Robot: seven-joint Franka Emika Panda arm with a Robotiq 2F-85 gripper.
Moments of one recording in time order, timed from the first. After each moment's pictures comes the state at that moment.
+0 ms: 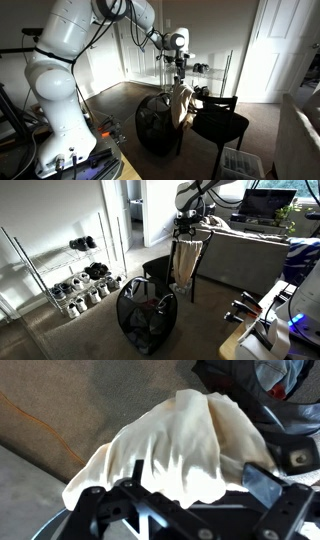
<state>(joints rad) 0.10 0.61 -0.13 -1.58 -0.02 2.09 0.68</state>
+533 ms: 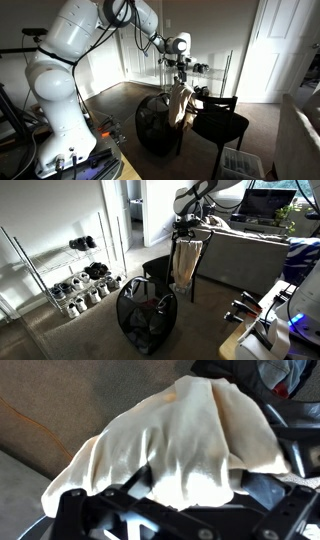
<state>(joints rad) 0.08 0.69 -0.12 -1.51 -0.01 2.09 0.68</state>
